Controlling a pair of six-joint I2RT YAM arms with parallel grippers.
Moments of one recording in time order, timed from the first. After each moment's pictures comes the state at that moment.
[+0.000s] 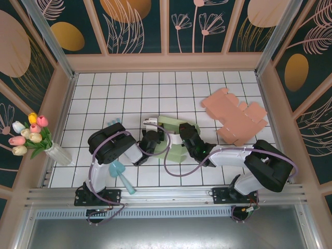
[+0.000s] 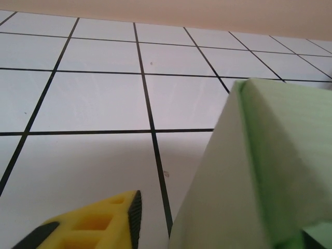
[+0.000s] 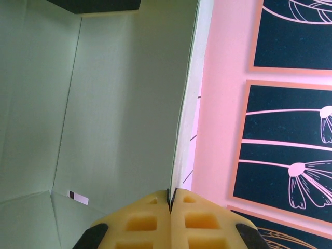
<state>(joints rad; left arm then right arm) -0.85 2.05 0.60 1.14 -0.60 -0.37 0.93 1.44 0.50 0.46 0.58 -1.26</state>
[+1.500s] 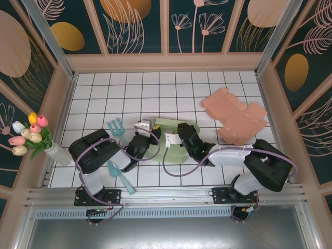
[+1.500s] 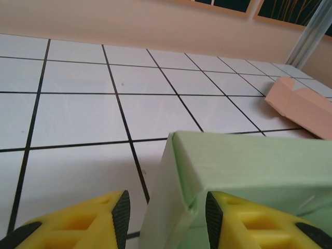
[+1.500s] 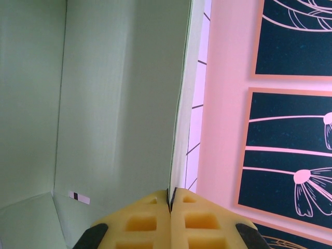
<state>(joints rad) -0.84 1.83 0.40 1.23 -0.43 -0.35 0.94 1.44 0.52 0.44 0.56 -1.23</state>
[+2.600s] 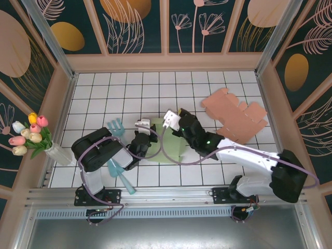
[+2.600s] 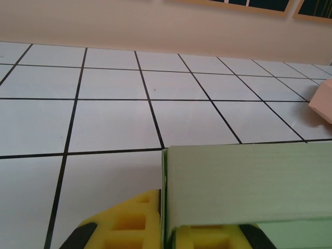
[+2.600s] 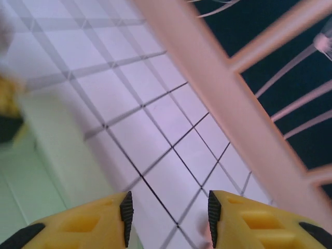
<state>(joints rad) -0.83 1.85 0.42 1.20 -0.56 -0.32 0.96 1.23 0.81 0.03 0.50 -0.46</state>
